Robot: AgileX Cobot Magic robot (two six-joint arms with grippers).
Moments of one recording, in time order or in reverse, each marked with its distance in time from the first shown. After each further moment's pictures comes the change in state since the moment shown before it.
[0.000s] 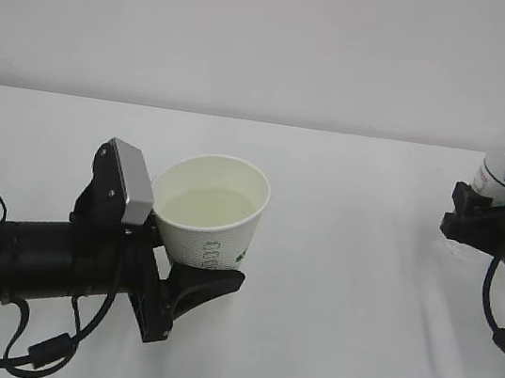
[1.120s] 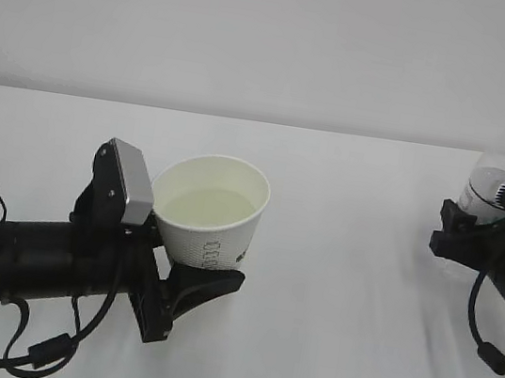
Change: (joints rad) left arm 0.000 0.000 0.000 0.001 0.000 0.000; right arm 0.000 0.125 -0.012 -0.010 -0.085 0.000
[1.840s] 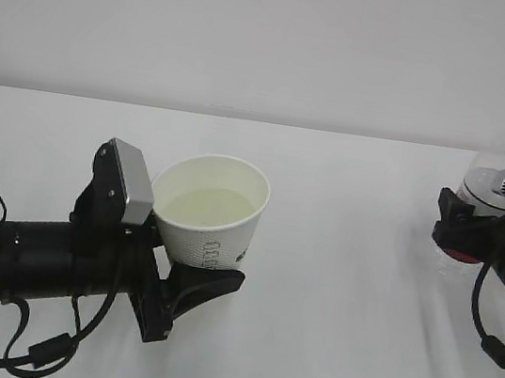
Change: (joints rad) left arm 0.000 0.000 0.000 0.000 0.000 0.000; right arm 0.000 -0.038 0.002 -0.008 0.000 0.000
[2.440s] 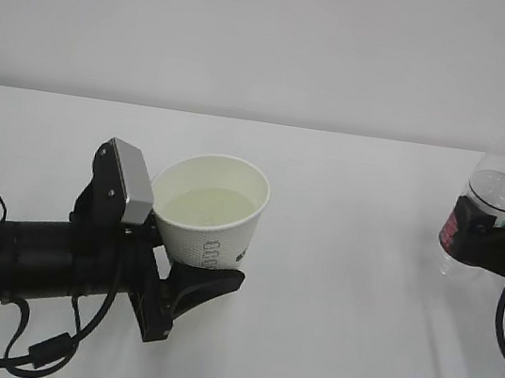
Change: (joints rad) left arm 0.000 0.000 0.000 -0.002 0.000 0.000; right arm 0.000 -0.125 0.124 0.011 0.002 0.000
